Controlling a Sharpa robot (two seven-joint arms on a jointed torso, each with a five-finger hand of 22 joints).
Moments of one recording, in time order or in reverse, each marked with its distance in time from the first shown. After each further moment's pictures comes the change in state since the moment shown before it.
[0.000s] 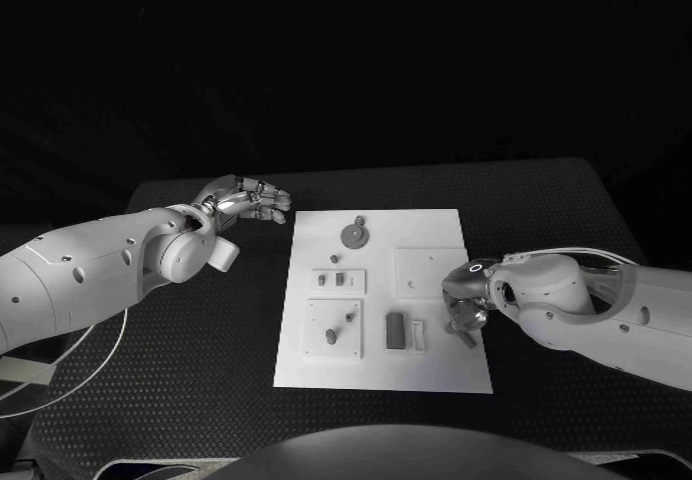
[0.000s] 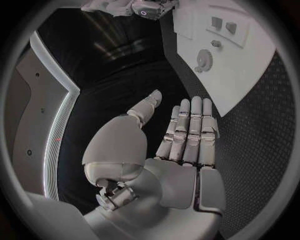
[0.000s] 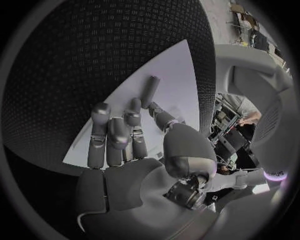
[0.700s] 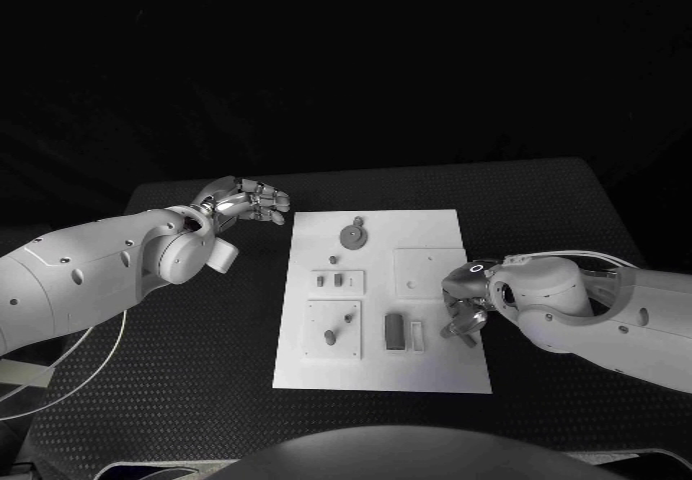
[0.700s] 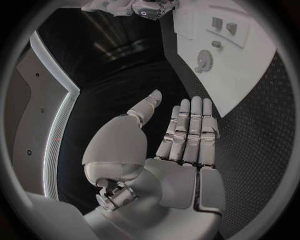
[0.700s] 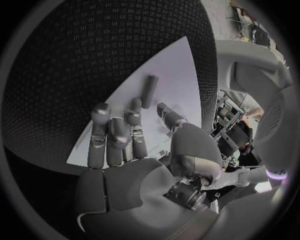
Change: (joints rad) left arm 0.000 0.001 0.000 0.000 0.000 0.002 -0.002; left_hand 0.000 0.000 0.000 0.000 0.000 0.000 0.000 0.000 -0.001 0.000 0.000 0.000 -0.001 0.000 0.000 0.000 0.002 0.000 0.000 0.000 0.000 -0.001; right arm -0.004 -0.004 -0.003 0.005 0.021 -0.031 -0.035; right_hand -0.107 -0.239 0.061 0.143 0.009 0.000 0.000 0.000 0.037 0.000 0.000 -0.008 -0.005 -0.001 -0.001 0.000 -0.009 0.001 0.004 -0.004 -0.003 0.000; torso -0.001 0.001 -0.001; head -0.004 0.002
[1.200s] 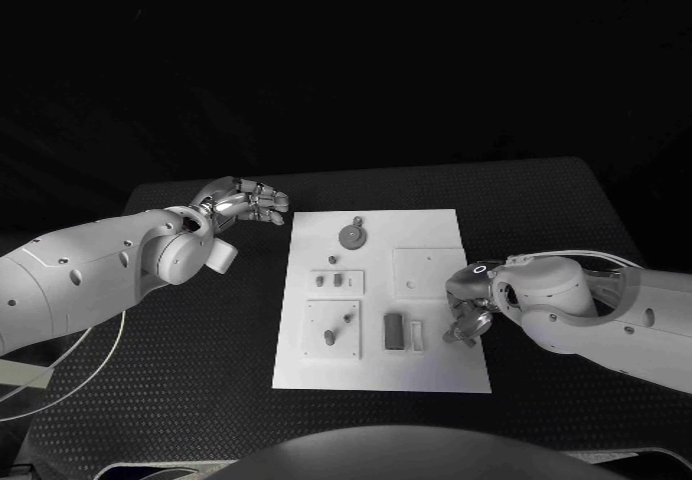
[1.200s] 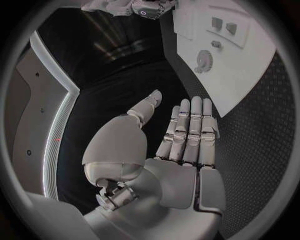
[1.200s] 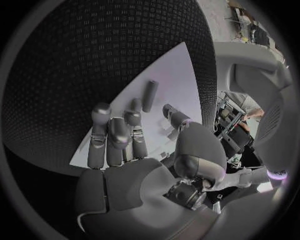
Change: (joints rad) left arm 0.000 0.000 0.000 -0.001 0.000 0.002 -0.002; left_hand 0.000 0.000 0.000 0.000 0.000 0.000 0.000 0.000 0.000 0.000 0.000 0.000 0.000 0.000 0.000 0.000 0.001 0.000 0.000 0.000 0.000 -0.001; right arm 0.002 -0.019 0.002 0.017 0.002 0.035 -0.017; right_hand -0.009 -0.096 0.046 0.089 0.000 -0.001 0.001 -0.019 0.000 -0.002 0.002 0.000 0.001 -0.003 -0.003 0.000 -0.001 0.000 0.008 -0.005 -0.001 0.000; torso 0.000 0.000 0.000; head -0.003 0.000
